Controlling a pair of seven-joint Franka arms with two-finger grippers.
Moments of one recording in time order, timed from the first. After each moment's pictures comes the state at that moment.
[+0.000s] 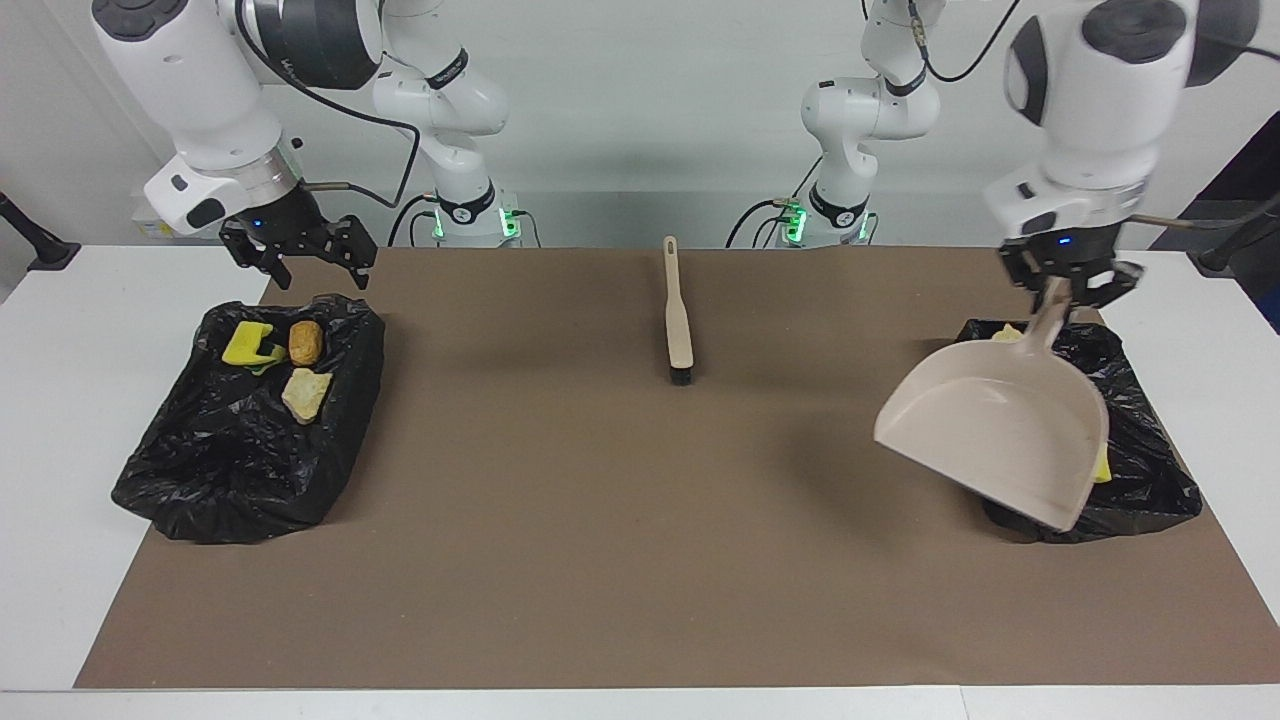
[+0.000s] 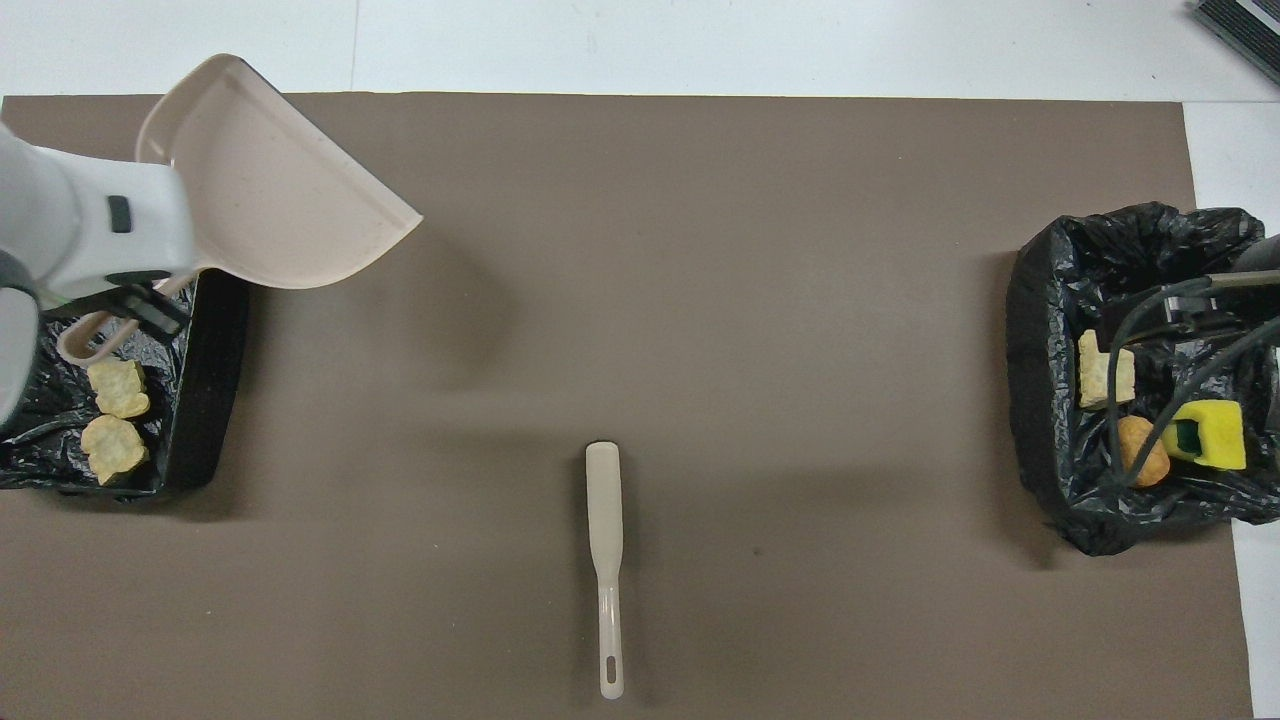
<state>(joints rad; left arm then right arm) -0.18 0.07 -0.05 -1.59 0.26 1.66 0.39 -0.14 0.03 0.12 -1.55 -0.03 1.53 -0.02</state>
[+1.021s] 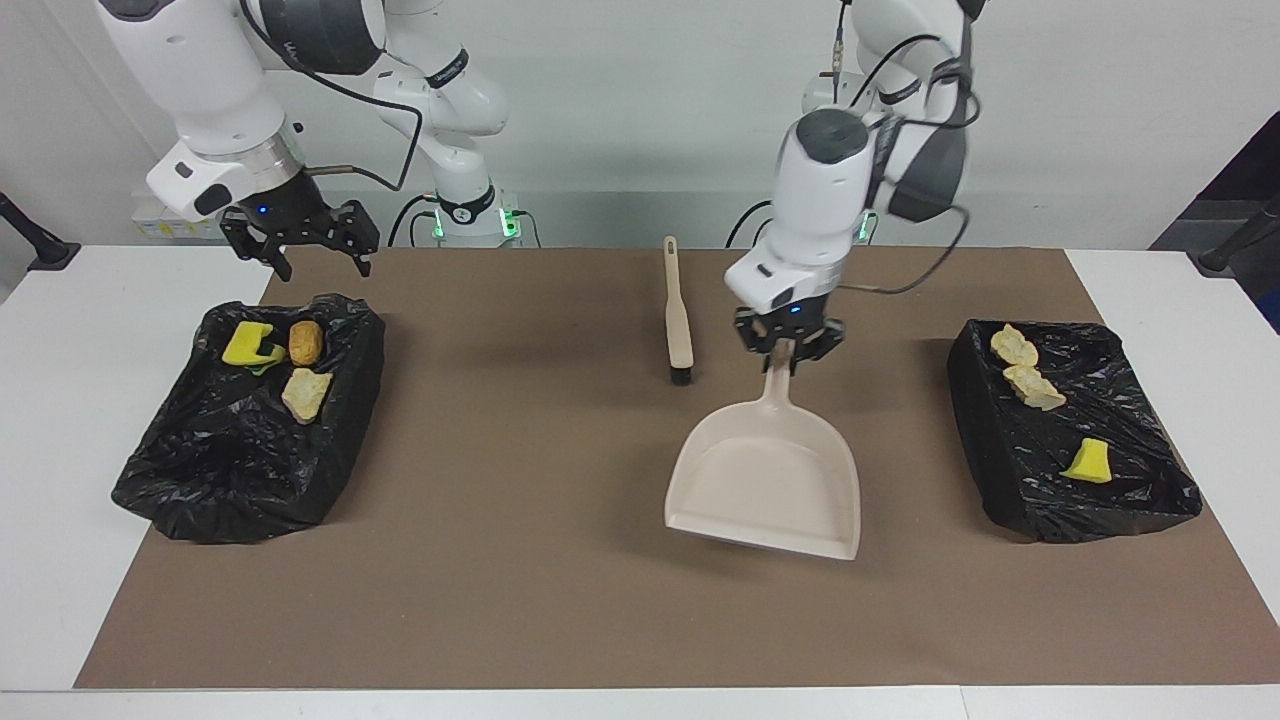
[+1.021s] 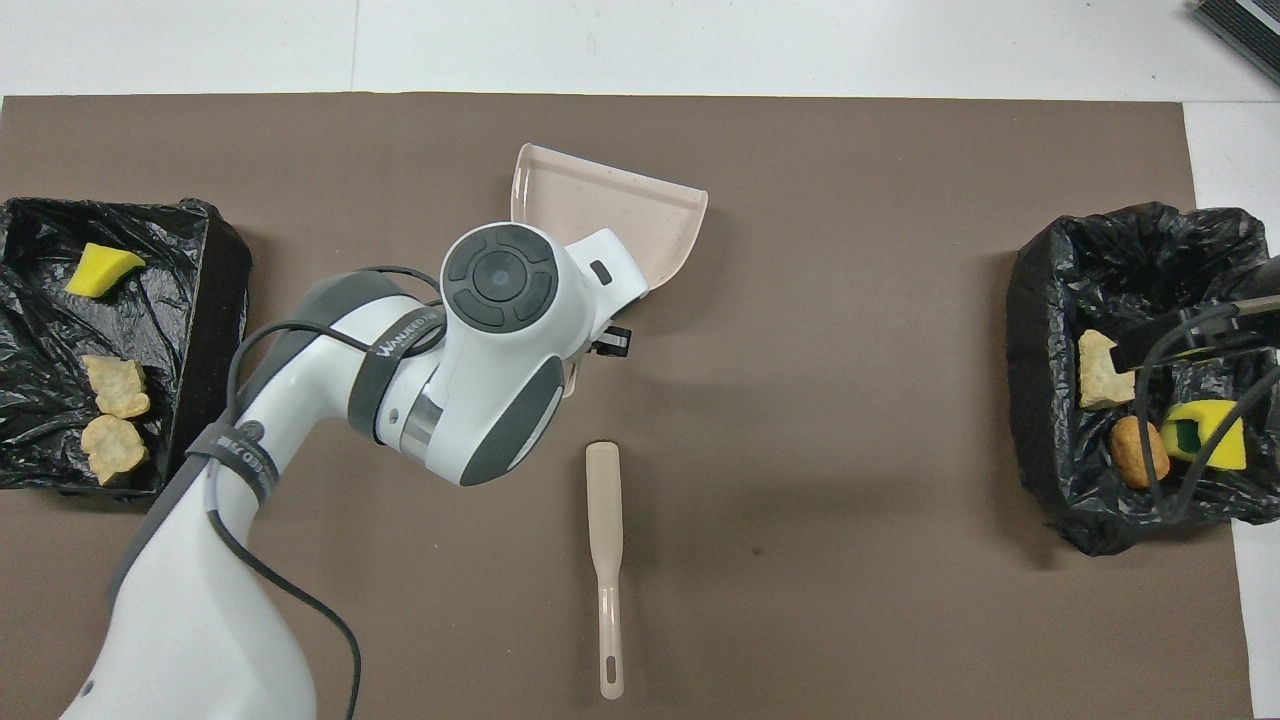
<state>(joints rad) -0.56 0.36 -0.05 -1.69 0.01 2.16 -0.33 -0.23 0.02 0.20 -1.54 -0.03 1.48 -0.13</state>
